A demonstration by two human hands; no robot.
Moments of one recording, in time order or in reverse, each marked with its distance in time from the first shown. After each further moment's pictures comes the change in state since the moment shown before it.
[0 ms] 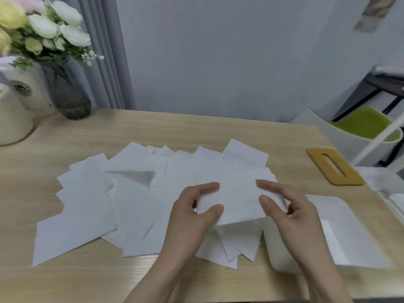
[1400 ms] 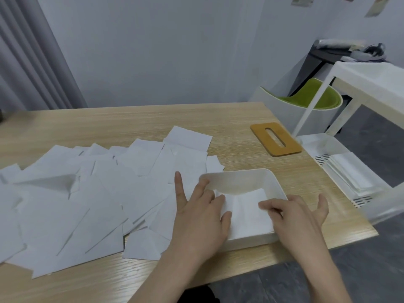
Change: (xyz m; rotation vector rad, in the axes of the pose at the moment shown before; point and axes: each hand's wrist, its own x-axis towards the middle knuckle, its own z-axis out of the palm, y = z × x) left_hand -0.001 -0.027 0.149 1.425 -0.297 0.519; right_hand -0.007 0.098 -0.123 -0.890 0.072 0.205
